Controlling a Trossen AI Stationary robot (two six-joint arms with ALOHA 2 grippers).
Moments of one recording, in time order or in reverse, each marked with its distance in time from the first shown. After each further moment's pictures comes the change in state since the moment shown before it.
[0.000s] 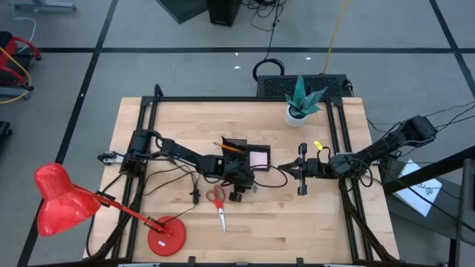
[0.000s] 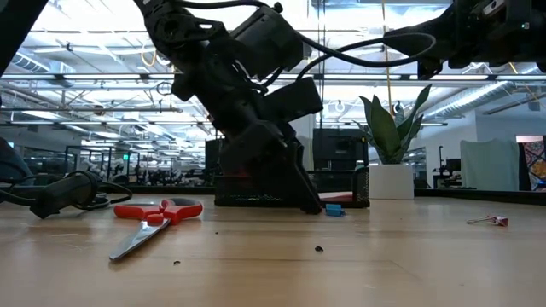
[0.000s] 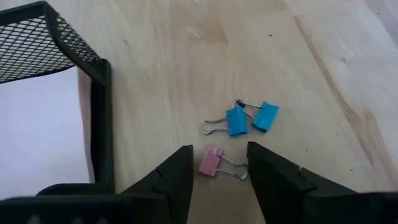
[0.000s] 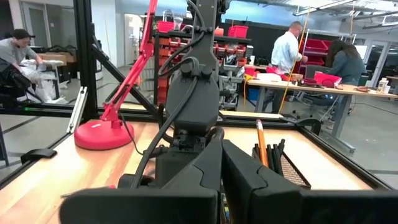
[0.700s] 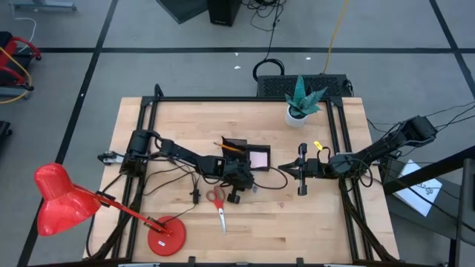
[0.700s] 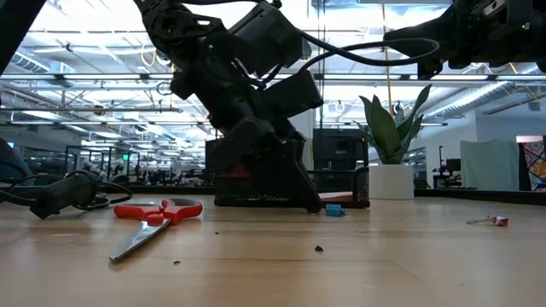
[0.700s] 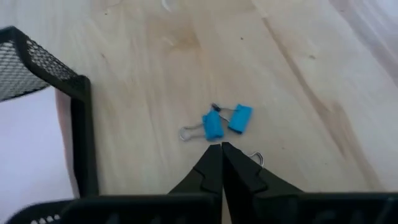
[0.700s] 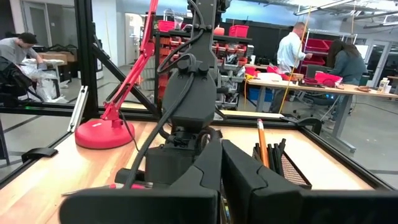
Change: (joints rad) left arm -0.018 -0.009 -0.002 -0.011 0.040 0.067; right arm 0.000 0.000 0.000 -0.004 0.000 0.000
